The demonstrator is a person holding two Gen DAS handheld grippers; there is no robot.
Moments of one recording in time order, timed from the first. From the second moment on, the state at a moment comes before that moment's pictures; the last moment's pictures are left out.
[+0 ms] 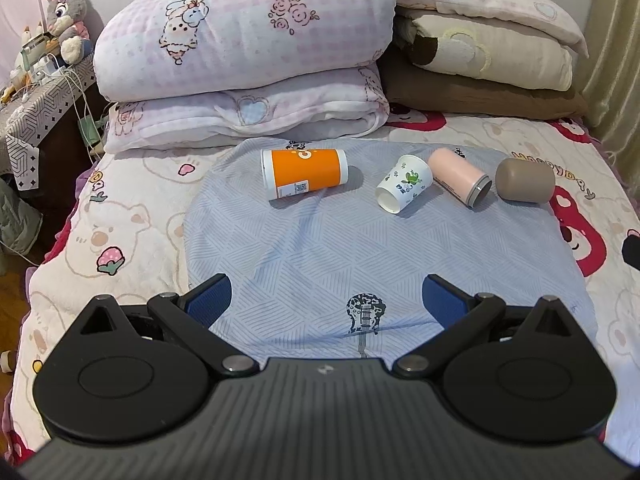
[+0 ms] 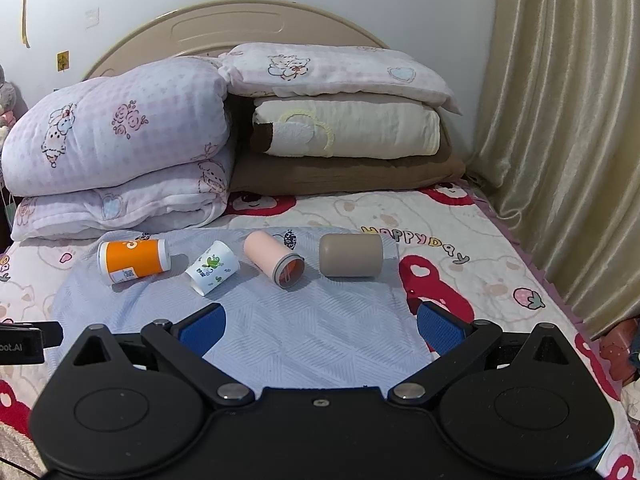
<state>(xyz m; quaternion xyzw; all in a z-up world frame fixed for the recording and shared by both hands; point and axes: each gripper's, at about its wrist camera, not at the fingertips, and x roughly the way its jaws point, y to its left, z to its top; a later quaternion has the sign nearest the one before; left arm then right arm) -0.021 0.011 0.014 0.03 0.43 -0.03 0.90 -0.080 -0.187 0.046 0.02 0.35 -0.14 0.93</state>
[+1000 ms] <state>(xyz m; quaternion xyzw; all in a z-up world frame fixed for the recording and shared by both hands) 0.021 0.035 0.021 0.05 0.43 -0.06 0.90 -0.045 -0.156 0.062 -0.03 0.34 -0.02 0.94</state>
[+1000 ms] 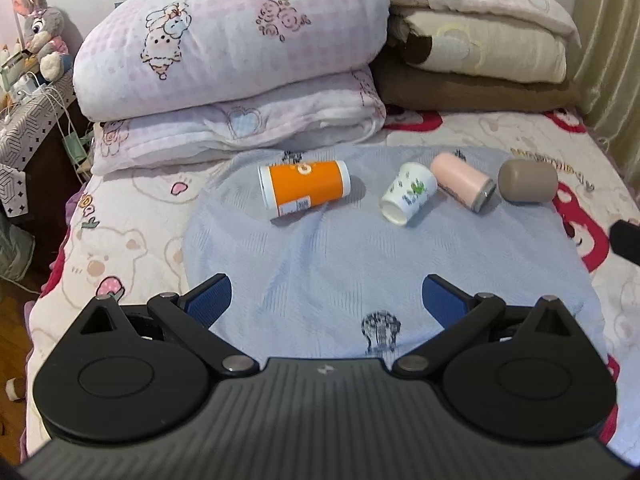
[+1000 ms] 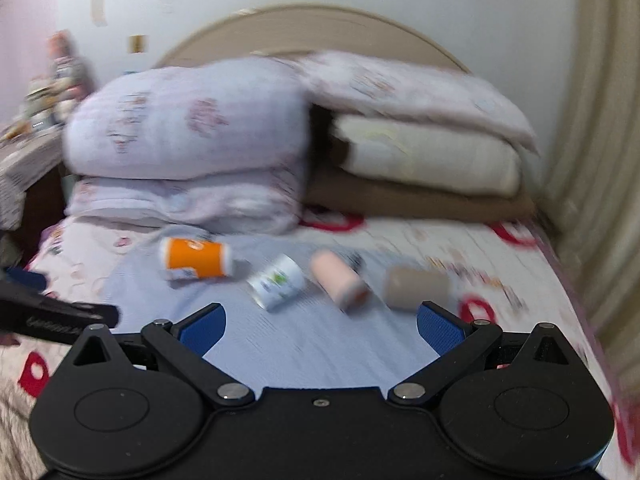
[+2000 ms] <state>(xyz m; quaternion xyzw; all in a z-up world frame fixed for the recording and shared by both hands) 0.205 0.123 -0.124 -0.23 0.49 -0.09 0.84 0.168 -0.021 -0.068 -0.35 0.37 0.35 0.78</state>
